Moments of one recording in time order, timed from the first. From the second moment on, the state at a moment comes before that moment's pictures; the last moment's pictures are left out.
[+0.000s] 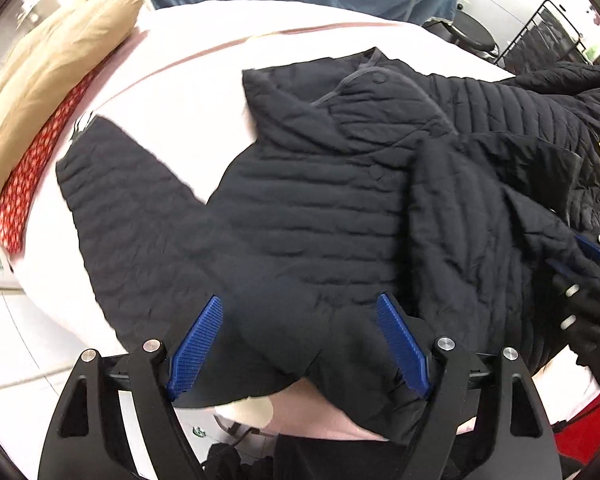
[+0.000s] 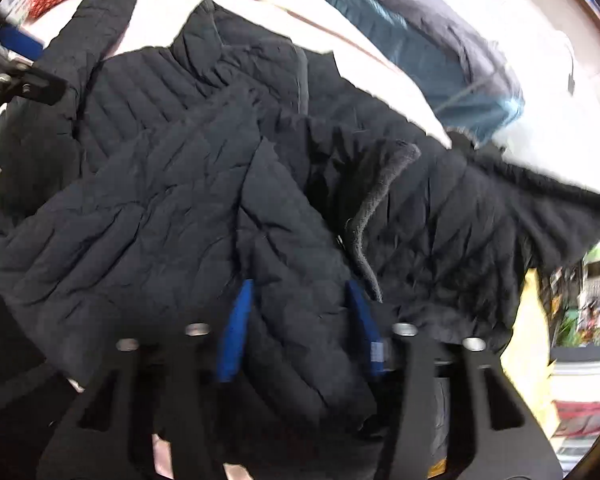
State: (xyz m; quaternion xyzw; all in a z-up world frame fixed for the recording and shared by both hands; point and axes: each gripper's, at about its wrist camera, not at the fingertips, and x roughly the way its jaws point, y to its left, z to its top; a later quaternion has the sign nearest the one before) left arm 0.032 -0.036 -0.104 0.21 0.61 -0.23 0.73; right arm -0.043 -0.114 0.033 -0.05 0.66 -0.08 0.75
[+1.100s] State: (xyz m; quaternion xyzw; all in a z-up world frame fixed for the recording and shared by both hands) left arm 0.068 0.003 -0.146 0.06 0.76 -0.14 0.63; right arm -0.157 -0.241 0.138 0.24 0.57 -0.17 0.76
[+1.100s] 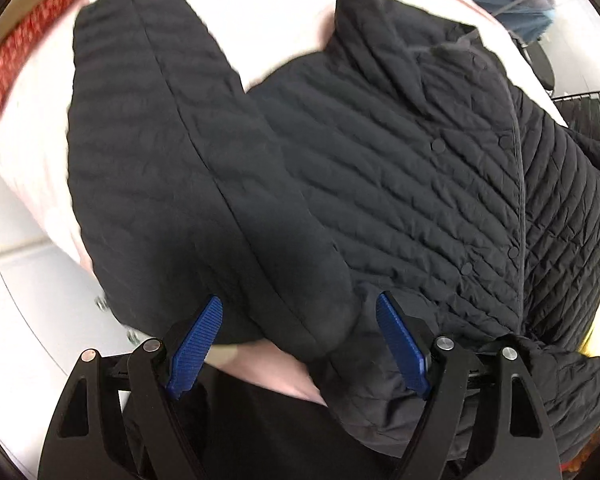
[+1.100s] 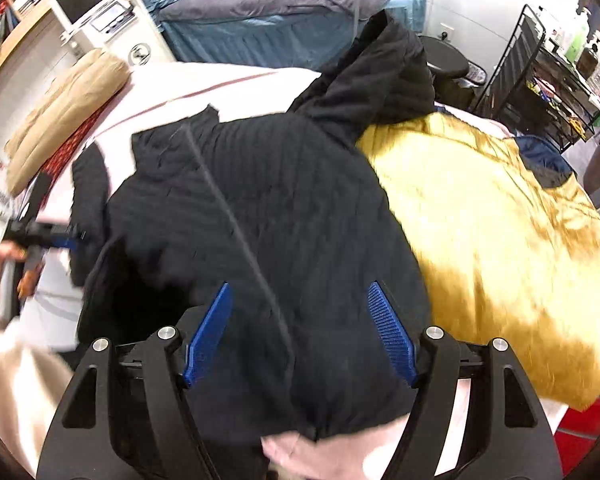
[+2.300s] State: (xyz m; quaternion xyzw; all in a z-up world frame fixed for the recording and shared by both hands) left arm 0.157 0.035 0.016 0.10 0.49 -0.04 0.86; right arm -0.037 -0.246 0.071 0.26 0.52 -0.12 0.81
